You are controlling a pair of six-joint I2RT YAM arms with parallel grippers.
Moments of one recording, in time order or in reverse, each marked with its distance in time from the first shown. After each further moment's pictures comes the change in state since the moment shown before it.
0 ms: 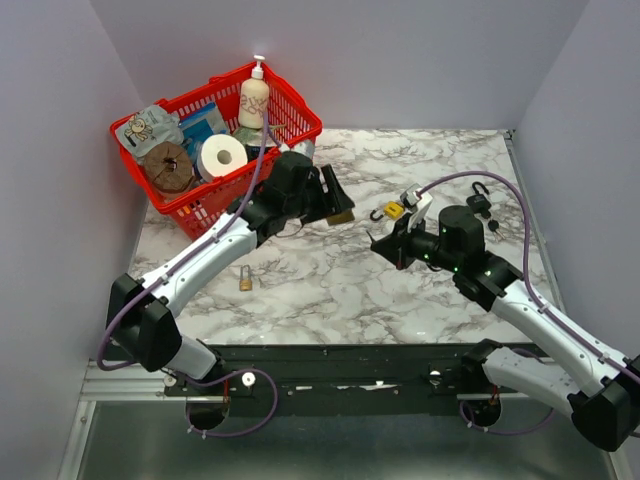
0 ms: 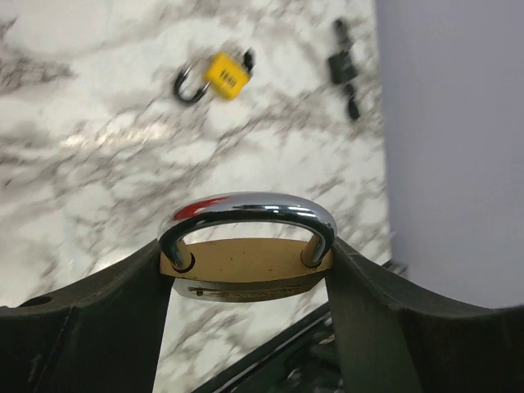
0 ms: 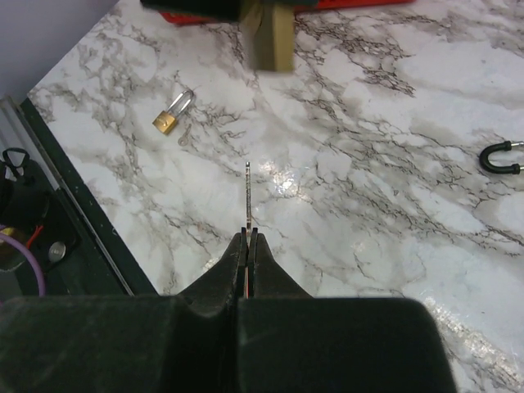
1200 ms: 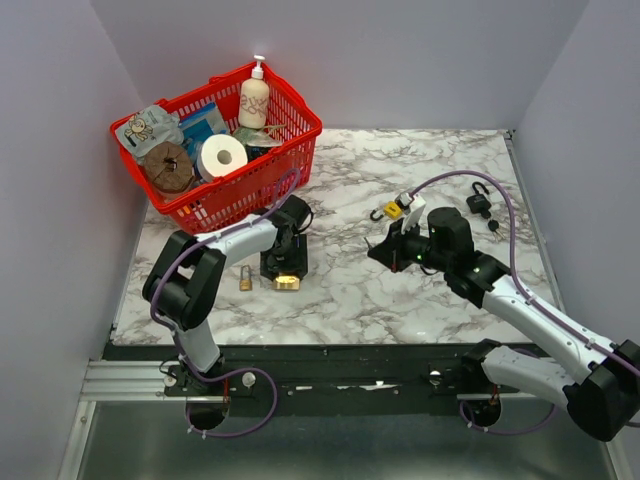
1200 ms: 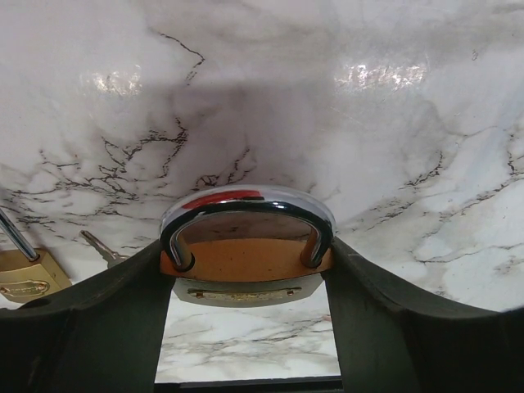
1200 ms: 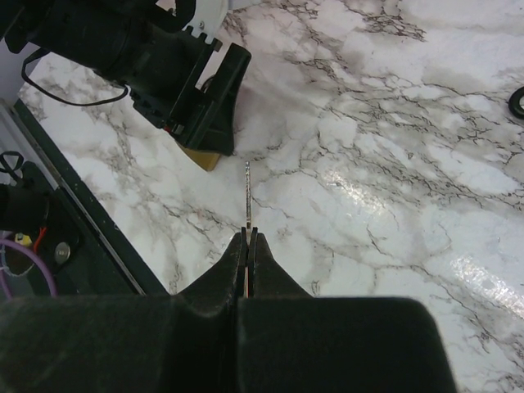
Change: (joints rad) left arm 0.081 0.267 -0.251 -0.366 -0.144 0.283; right arm 0.000 0.060 -0.045 0.020 0.019 0.093
